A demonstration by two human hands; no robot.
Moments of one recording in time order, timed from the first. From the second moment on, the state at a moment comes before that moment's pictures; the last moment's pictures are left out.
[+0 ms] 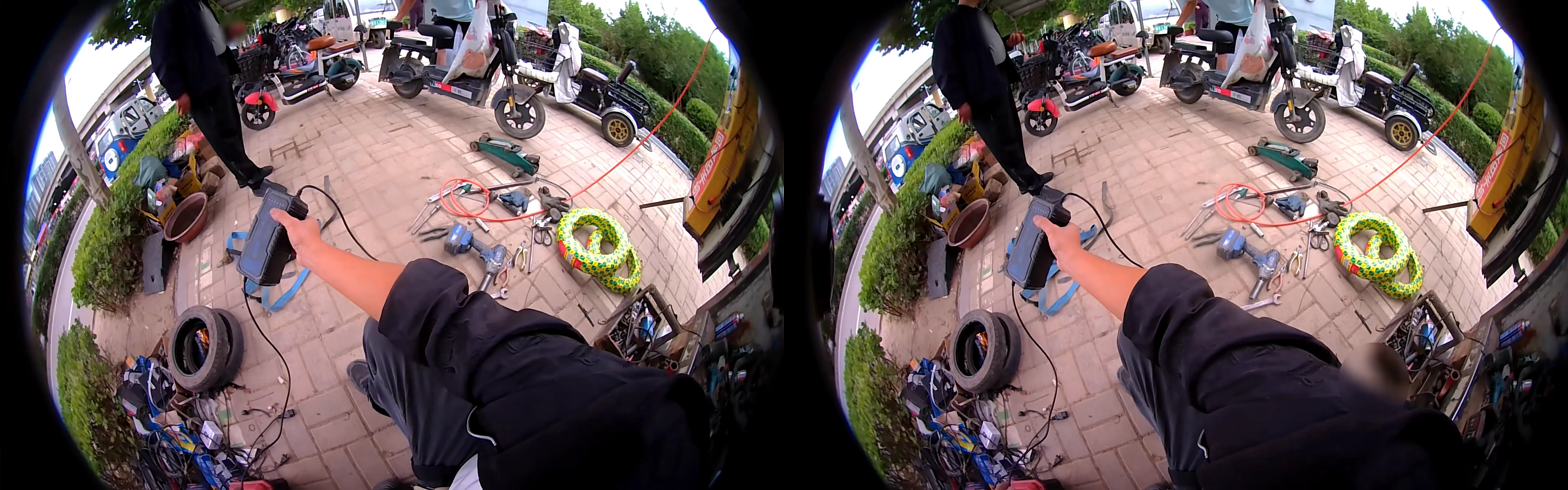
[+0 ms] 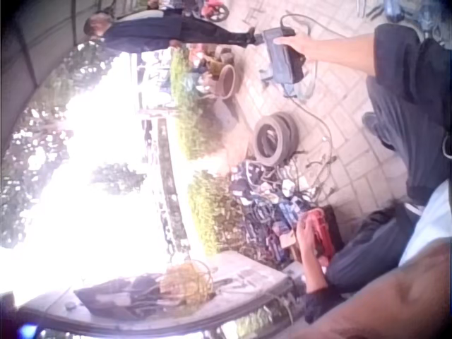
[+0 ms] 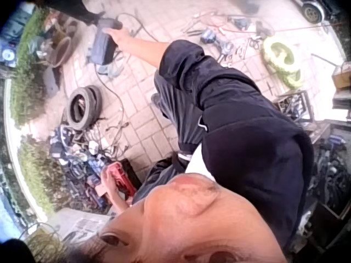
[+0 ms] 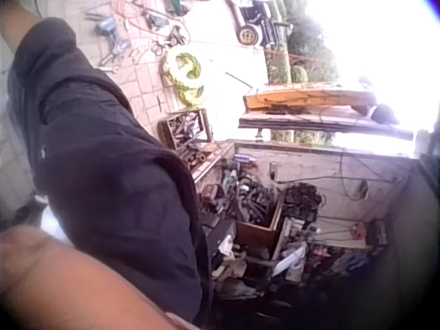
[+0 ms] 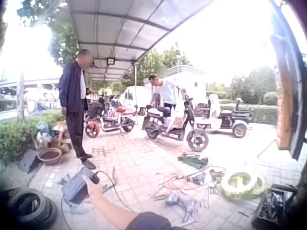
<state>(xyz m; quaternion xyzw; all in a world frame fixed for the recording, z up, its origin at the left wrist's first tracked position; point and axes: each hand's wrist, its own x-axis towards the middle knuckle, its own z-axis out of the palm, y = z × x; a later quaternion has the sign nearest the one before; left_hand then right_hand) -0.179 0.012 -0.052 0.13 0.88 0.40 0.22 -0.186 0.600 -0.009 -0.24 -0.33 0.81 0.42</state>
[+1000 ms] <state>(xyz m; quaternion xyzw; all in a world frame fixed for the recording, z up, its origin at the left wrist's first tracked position) -0.188 -0.044 -0.079 0.13 0.87 0.41 0.22 -0.186 0.587 -0.009 -0.25 -0.38 0.80 0.39</state>
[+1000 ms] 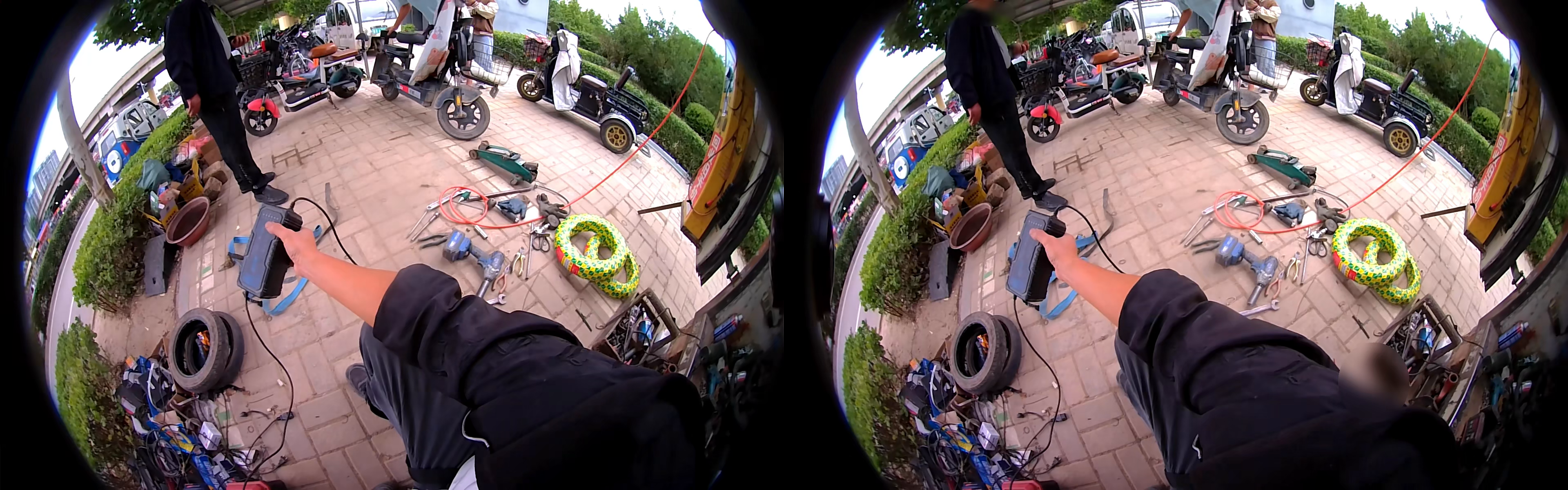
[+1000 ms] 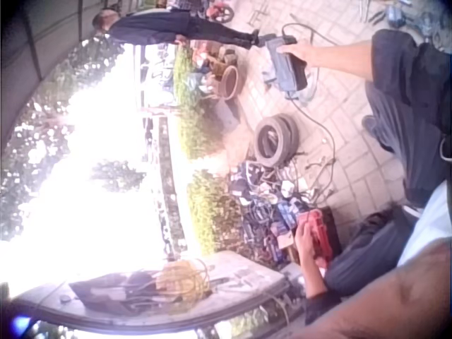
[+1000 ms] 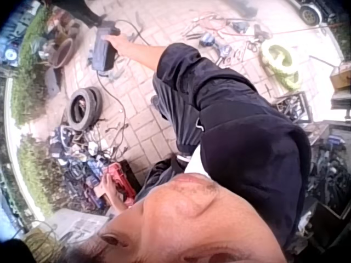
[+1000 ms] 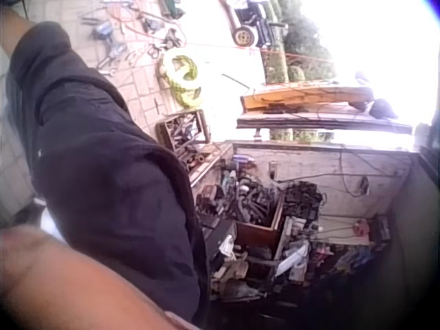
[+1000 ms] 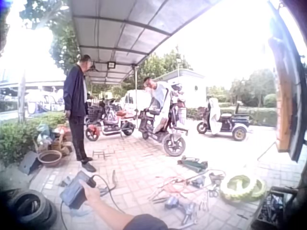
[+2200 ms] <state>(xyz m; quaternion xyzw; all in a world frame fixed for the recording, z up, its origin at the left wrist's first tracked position) -0.181 -0.041 -0.079 0.03 0.84 0.50 0.22 -0.181 0.587 -0.007 -0.25 -0.34 0.82 0.38</state>
